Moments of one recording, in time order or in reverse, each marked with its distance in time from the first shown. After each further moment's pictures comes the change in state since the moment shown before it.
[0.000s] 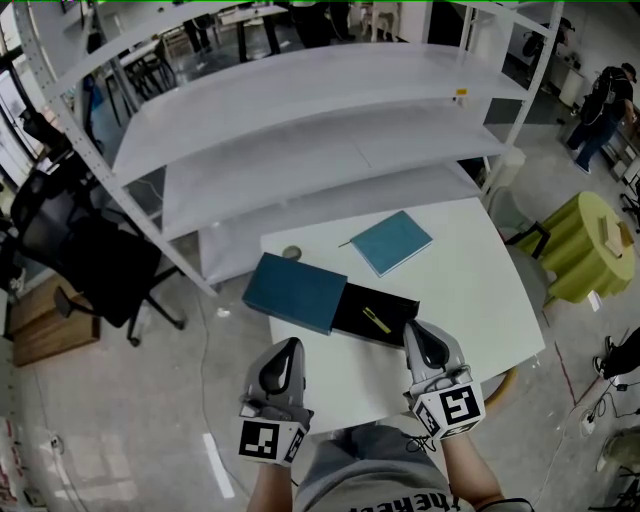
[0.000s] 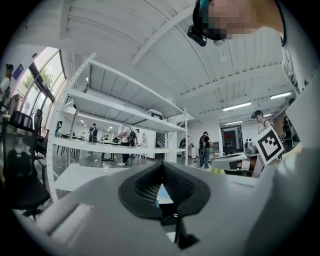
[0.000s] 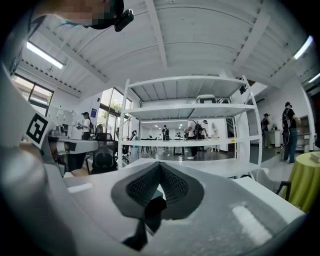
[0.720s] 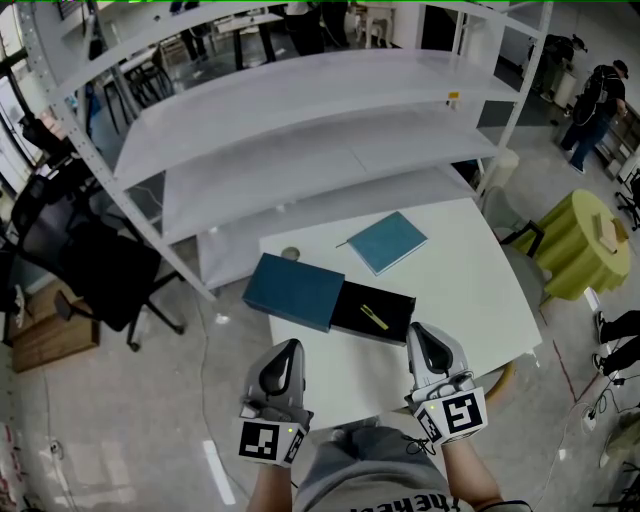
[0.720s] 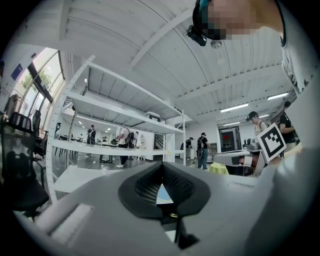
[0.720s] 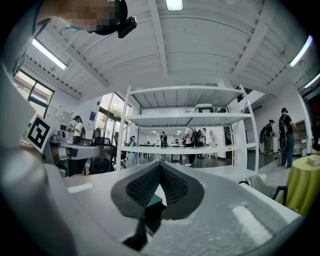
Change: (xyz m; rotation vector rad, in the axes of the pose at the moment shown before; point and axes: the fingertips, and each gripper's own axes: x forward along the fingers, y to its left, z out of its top) left arm -0.016 -0.008 0.005 0.010 -0.021 -0.022; right arm -0.027 0.011 0.020 -0.023 -0.079 -0.032
